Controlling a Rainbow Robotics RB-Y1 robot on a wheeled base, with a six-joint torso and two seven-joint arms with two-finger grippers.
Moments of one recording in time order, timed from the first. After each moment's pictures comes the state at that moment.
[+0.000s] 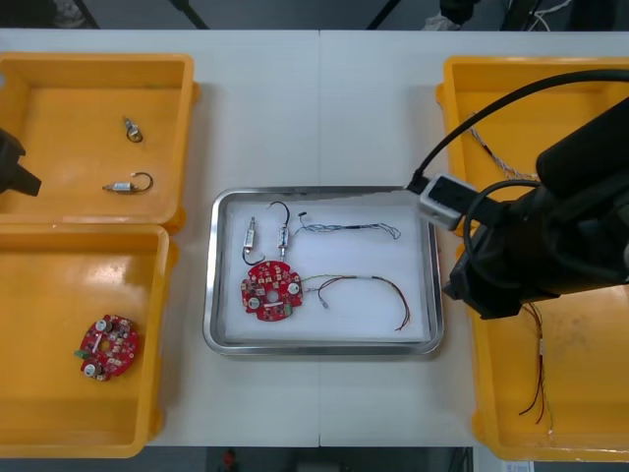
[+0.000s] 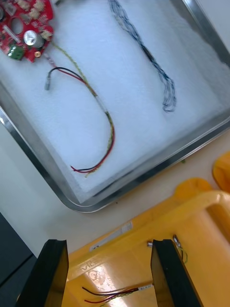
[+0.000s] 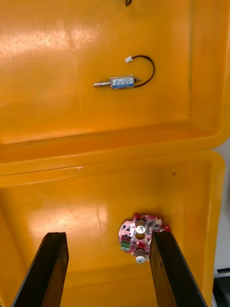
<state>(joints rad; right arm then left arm) -0.52 -0.74 0.29 -2.41 -0.94 1.92 1.52 -0.47 0.96 0.20 -1.93 1.02 1.91 -1.31</state>
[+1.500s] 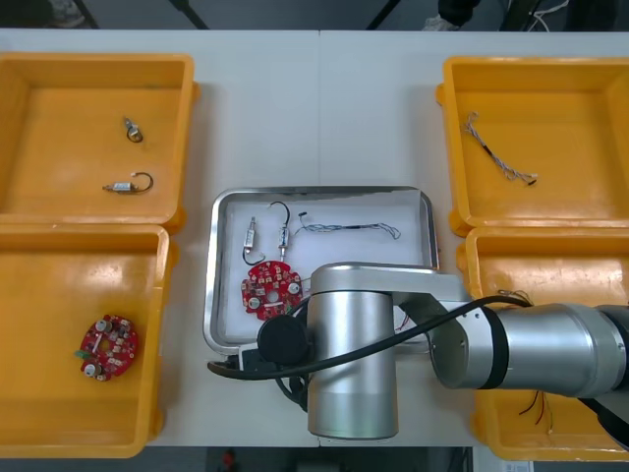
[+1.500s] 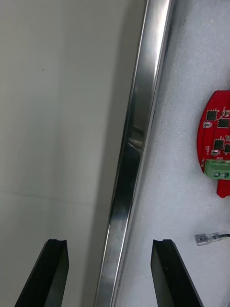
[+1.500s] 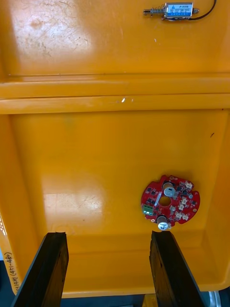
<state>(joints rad) -0.83 -0.44 1.20 -2.02 -0.52 1.66 1.73 -0.17 0.97 0.42 -2.07 1.06 1.91 -1.31</state>
